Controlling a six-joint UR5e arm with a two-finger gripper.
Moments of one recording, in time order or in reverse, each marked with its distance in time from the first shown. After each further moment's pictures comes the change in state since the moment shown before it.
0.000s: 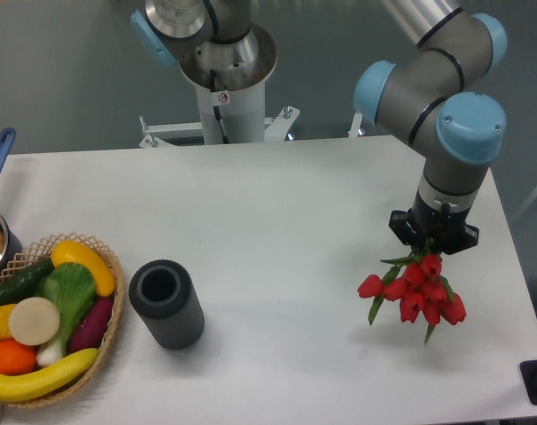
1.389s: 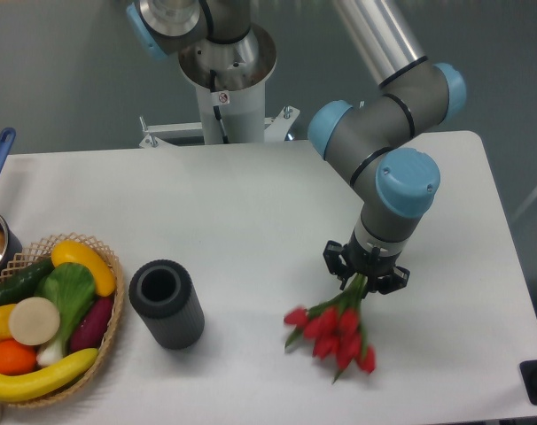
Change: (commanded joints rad) arm -0.123 -0.043 -0.045 0.006 -0.117 -0.038
